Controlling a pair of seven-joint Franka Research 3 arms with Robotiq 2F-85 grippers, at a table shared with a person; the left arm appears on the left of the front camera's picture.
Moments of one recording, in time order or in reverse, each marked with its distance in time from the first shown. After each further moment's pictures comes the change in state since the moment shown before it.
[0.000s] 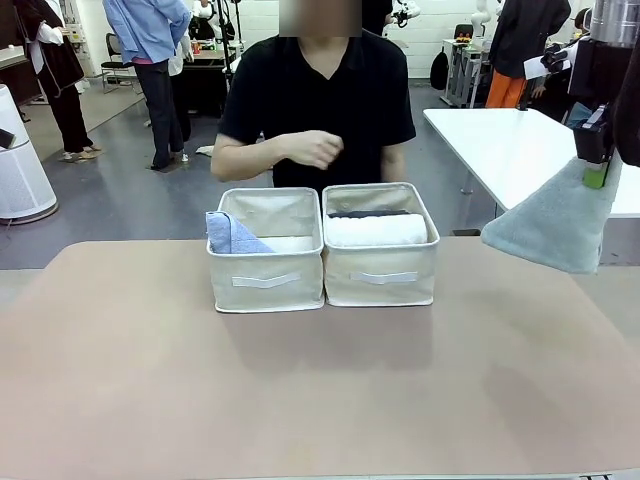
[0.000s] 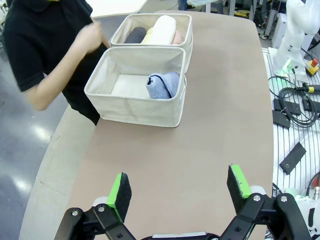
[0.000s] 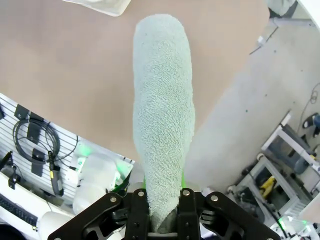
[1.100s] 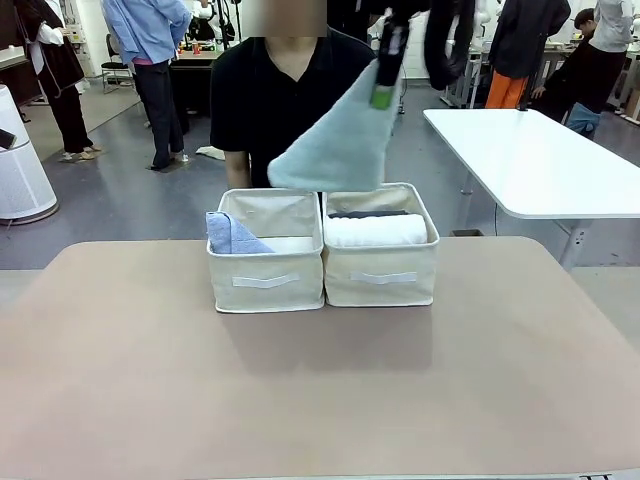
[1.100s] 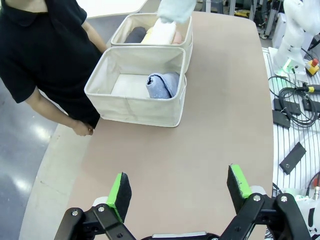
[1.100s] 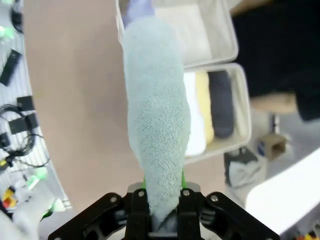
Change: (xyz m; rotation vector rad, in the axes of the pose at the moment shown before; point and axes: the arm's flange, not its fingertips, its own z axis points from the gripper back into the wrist) left arm 0.000 0.000 0.000 0.001 0.001 0.000; right arm 0.174 0.186 0.110 -0.066 -0.358 0.860
